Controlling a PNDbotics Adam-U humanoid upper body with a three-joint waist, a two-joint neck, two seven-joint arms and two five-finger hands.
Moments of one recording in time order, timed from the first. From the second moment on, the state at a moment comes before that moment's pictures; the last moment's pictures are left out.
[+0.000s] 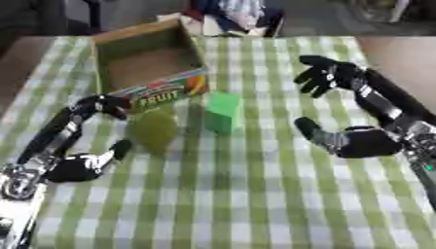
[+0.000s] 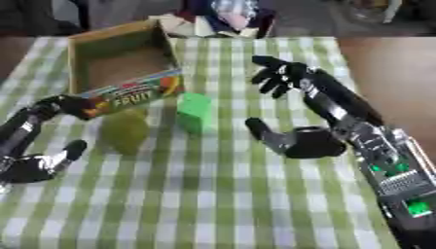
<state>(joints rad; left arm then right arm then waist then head) -0.10 0.33 0.06 -1.84 -0.36 -0.39 -0.36 -0.54 -0.41 0.35 -1.77 0.36 -0.17 0.34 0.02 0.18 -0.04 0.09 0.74</state>
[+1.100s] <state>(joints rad) -0.11 0.32 0.06 -1.84 -0.32 -0.39 -0.34 -0.83 -0.40 0.47 -1.52 0.35 -0.18 0.46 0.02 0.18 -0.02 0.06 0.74</state>
